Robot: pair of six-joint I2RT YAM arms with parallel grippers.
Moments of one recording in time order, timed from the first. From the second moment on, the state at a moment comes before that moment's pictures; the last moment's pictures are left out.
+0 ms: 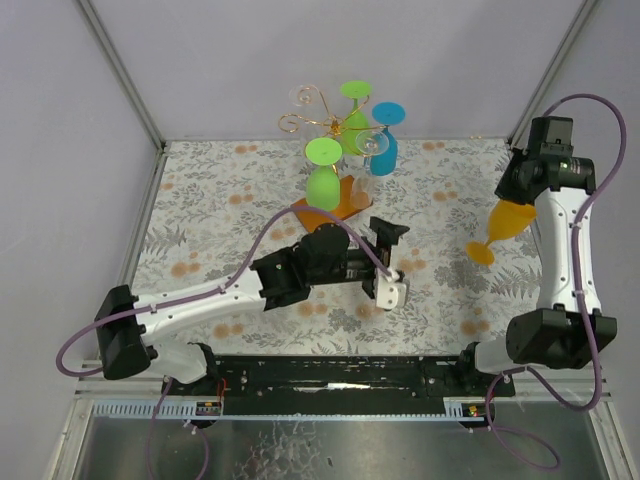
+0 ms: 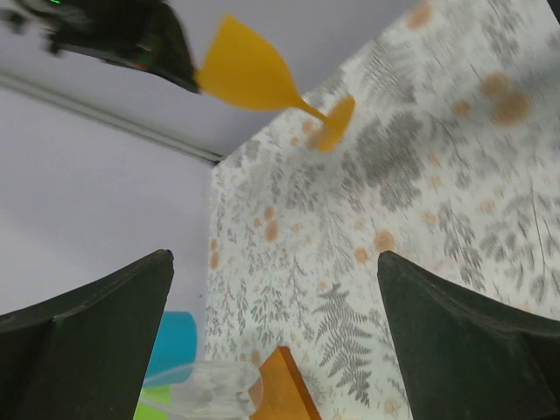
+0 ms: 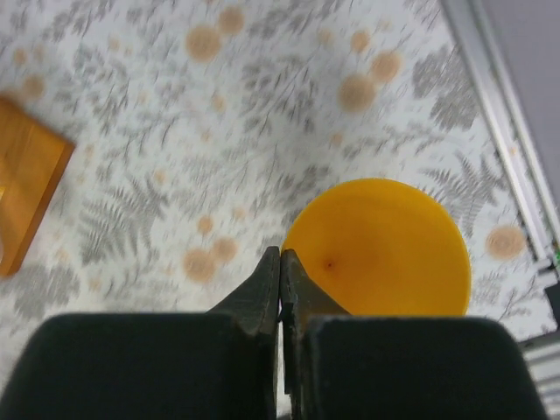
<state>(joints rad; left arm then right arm) -1.13 1.39 1.11 0.07 0.26 0.96 -0.15 1.41 1.66 -1.14 0.06 0.29</state>
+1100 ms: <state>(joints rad) -0.77 1.38 1.51 -0.19 0.21 0.06 -0.15 1.55 1.14 -0.08 0.29 0.18</state>
